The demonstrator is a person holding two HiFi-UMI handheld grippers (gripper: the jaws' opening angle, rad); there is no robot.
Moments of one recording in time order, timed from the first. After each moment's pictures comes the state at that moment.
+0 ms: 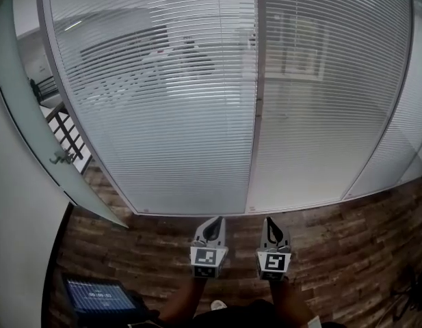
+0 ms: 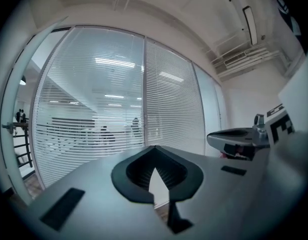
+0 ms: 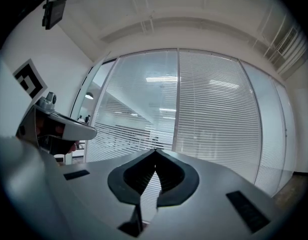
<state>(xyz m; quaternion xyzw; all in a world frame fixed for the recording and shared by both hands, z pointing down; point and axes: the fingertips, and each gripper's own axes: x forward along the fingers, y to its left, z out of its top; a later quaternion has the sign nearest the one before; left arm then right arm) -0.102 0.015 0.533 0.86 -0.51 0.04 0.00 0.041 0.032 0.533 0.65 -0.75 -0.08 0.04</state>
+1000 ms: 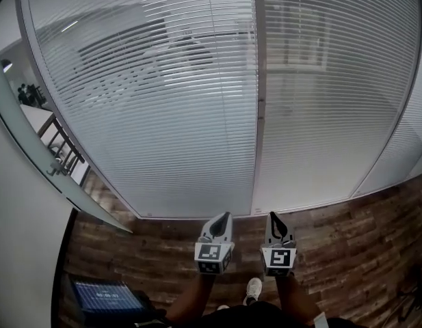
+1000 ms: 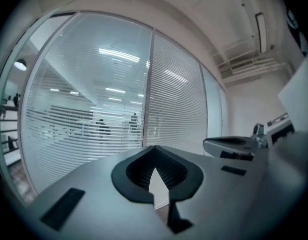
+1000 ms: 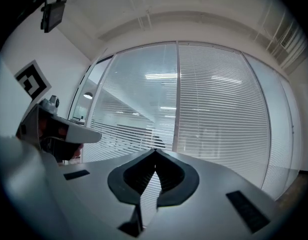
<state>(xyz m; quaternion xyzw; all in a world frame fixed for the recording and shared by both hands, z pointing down) -0.072 -0.083 0.529 0.86 -0.50 0.03 0.06 0.060 -0.064 0.523 0.64 -0.76 -0.08 0.05</state>
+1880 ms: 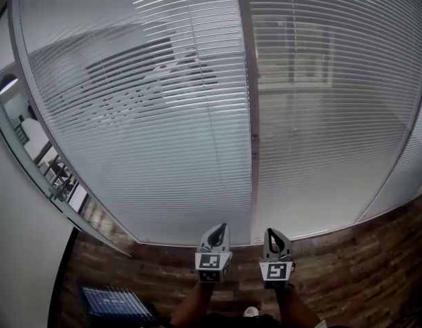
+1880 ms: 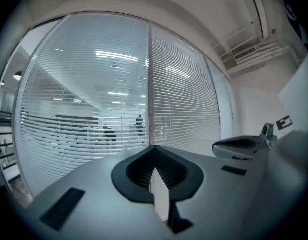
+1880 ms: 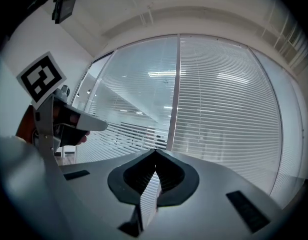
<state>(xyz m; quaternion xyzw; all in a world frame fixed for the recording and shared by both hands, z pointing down) -0.030 -0.198 0.527 0.84 -0.53 0.05 0.03 0.109 -0.169 0.547 0.62 -0.78 -0.09 0.06</state>
